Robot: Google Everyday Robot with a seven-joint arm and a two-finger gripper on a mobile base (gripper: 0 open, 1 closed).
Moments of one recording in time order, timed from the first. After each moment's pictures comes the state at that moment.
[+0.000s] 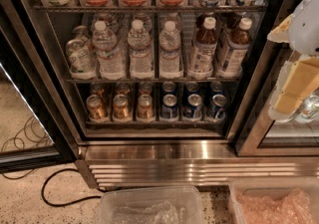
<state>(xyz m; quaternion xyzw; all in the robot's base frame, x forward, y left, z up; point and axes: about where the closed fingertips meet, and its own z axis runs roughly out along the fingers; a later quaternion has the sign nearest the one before) 0.438 -0.217 0.976 -0.60 0.78 -0.03 0.16</state>
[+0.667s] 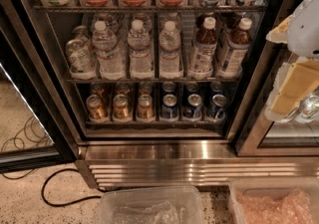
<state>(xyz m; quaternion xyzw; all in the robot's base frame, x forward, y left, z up) 0.439 -0.210 0.975 -0.60 0.78 -0.03 0.17</state>
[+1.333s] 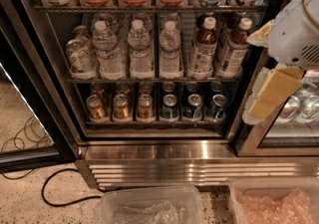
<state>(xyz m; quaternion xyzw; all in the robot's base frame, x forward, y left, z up) 0.439 -0.176 0.969 -0.61 0.76 0.00 0.22</state>
